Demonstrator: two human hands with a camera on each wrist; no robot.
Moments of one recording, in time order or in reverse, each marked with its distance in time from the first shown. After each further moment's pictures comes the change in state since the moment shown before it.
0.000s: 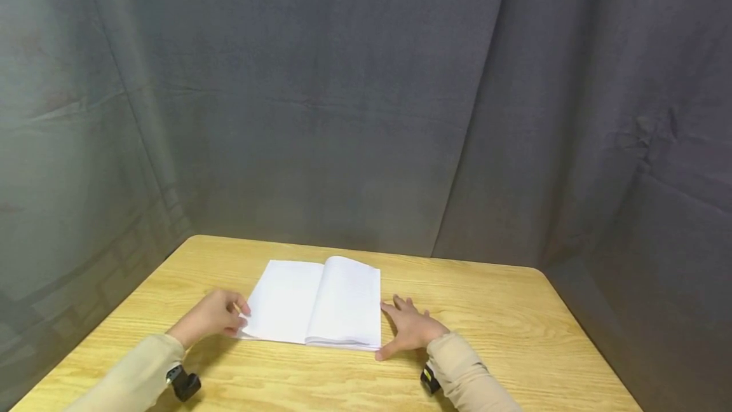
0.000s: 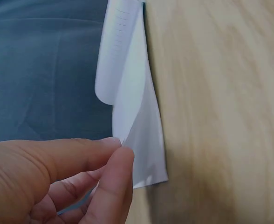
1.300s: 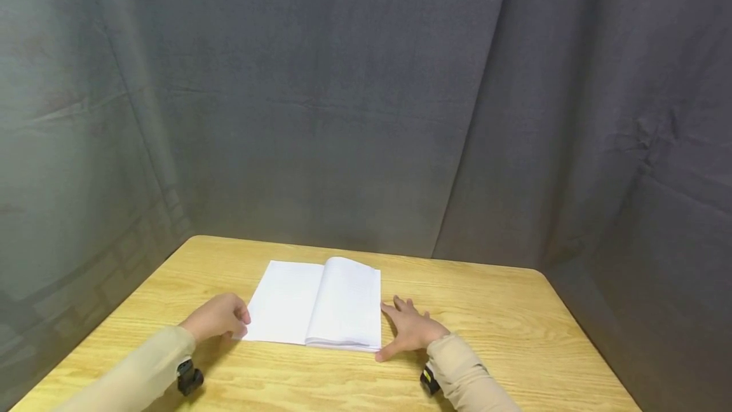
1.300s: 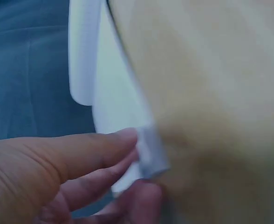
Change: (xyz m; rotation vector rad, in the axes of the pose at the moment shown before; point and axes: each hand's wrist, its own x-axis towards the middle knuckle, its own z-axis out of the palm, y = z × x) left_hand 0.006 0.001 0.002 0.275 -0.045 0.037; right_hand -0.001 -0.001 -0.001 0.015 0.002 -0.008
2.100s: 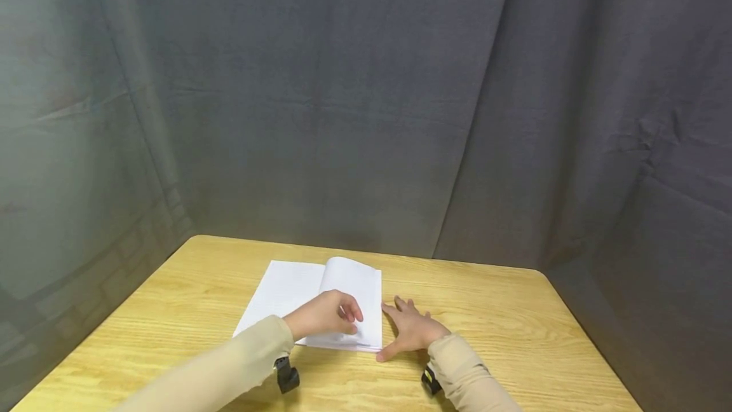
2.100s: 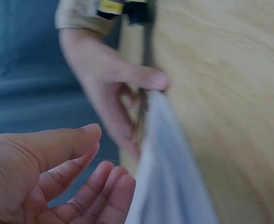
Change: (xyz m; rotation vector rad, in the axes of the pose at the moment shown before) left_hand 0.029 0.146 0.077 -0.191 -0.237 0.401; right_hand -0.001 -0.002 0.002 -0.072 0.032 -0.009
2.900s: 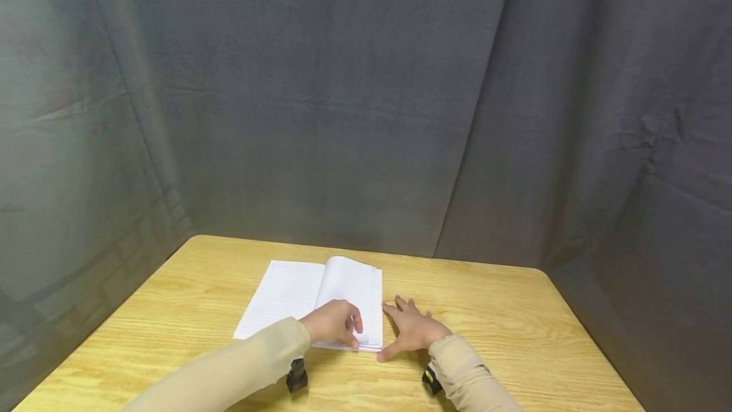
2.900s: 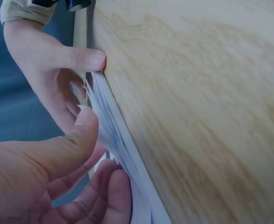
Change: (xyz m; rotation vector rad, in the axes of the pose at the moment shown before) left_hand 0.012 -0.013 0.024 0.243 -0.015 -0.078; right_hand 0.001 0.002 0.001 0.019 -0.004 -0.004
